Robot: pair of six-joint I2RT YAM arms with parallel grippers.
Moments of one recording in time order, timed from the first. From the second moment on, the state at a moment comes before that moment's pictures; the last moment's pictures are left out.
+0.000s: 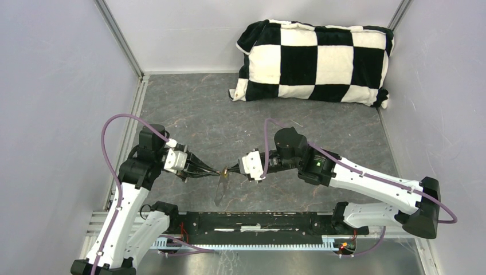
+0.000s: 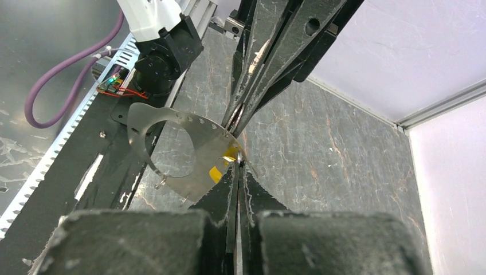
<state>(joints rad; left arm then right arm) -0.23 0.73 0.84 -0.75 1.53 0.83 1.11 1.16 1.03 -0.09 -0.56 -0.60</state>
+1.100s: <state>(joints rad) -0.23 0.73 0.84 -0.75 1.52 0.83 1.14 1.19 1.06 -0.12 -0.56 -0.59</state>
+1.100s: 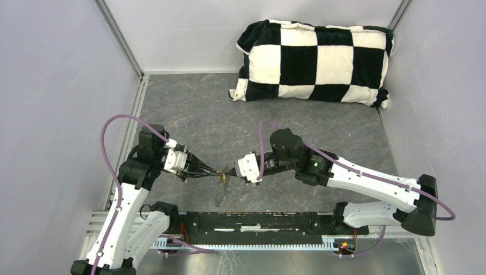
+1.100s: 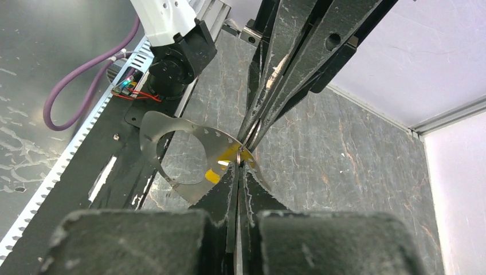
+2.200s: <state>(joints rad) -0.23 0.71 0.84 -0.75 1.52 0.83 1.15 1.23 1.13 -0.22 -0.45 -0.55</state>
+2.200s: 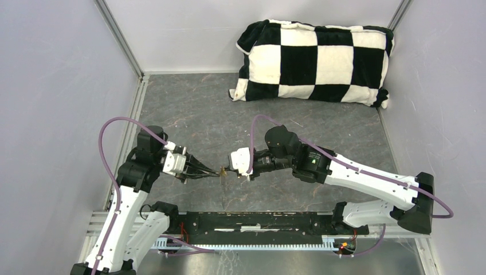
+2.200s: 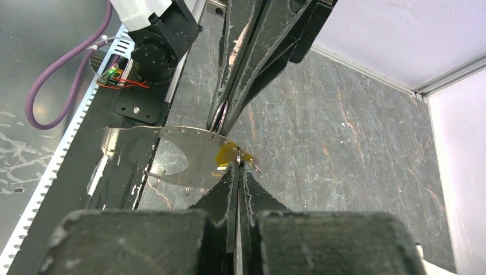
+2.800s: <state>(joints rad) -0.23 0.70 0.84 -0.75 1.49 0.83 1.15 1.23 1.14 -0.22 -0.47 -0.52</state>
